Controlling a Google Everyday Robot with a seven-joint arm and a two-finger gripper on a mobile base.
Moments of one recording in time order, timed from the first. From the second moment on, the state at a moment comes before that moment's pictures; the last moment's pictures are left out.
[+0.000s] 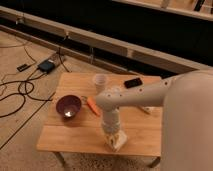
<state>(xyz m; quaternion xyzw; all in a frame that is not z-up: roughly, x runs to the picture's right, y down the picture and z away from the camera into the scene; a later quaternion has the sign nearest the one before) 0.050 0.279 0.726 -0.33 0.38 0.66 0.56</state>
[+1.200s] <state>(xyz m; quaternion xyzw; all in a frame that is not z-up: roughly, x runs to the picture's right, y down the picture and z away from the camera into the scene) 0.111 0.209 0.818 -0.31 0.37 0.69 0.54</state>
